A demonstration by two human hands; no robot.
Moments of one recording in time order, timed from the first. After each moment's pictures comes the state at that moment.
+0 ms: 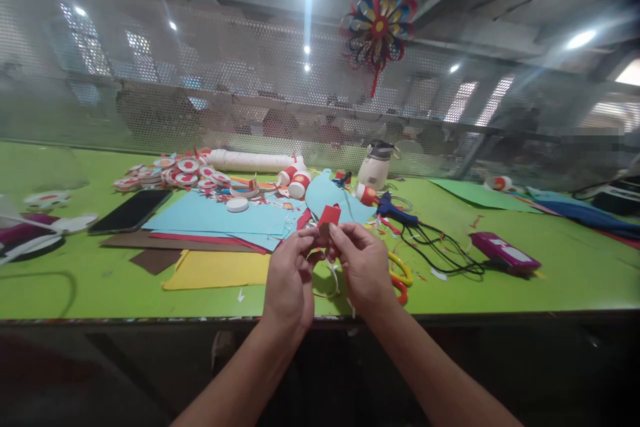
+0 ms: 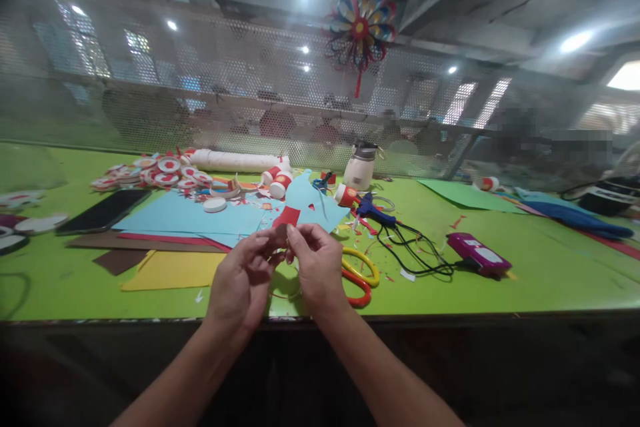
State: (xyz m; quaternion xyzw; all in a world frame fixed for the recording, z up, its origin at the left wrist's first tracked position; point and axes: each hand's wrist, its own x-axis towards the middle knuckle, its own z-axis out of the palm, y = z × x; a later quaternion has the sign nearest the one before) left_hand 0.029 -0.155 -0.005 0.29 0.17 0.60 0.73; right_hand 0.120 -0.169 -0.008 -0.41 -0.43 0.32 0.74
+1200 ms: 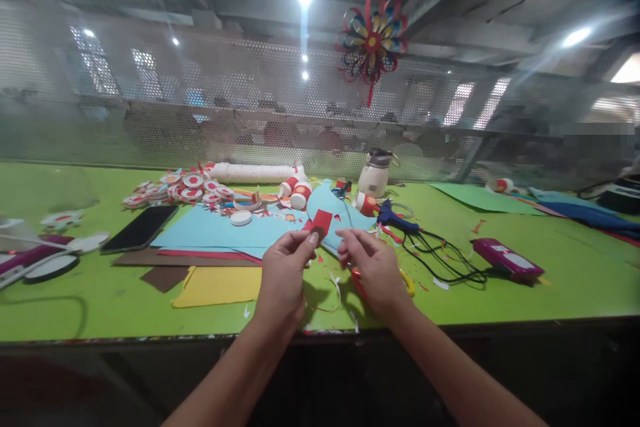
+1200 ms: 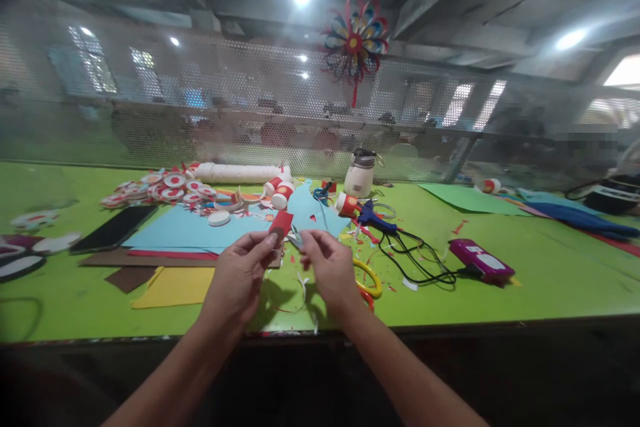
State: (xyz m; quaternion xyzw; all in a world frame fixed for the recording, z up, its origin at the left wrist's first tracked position) left_hand 0.020 -0.137 0.012 0.40 0.26 0.58 0.66; right_hand 0.145 -0.176 0.006 -0.51 -0.52 0.24 0.63
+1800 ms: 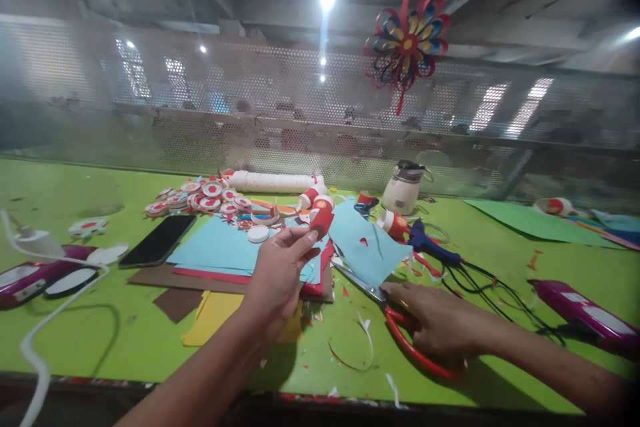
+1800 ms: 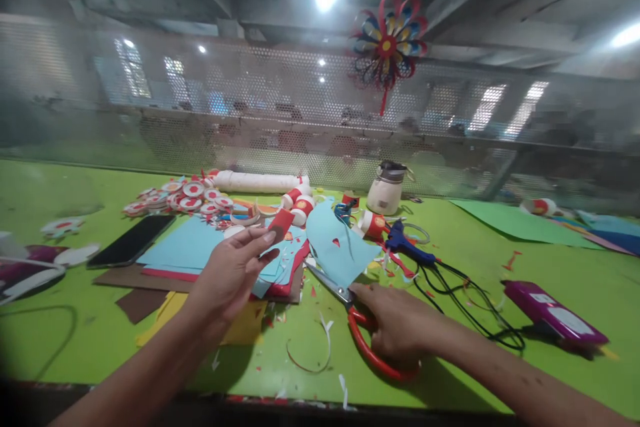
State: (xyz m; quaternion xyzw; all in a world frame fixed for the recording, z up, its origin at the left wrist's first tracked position) left_hand -0.007 -0.080 0.047 0.35 0.28 0.58 0.69; right_hand 0.224 -0.168 0.020 -0.68 -0.73 0.10 0.00
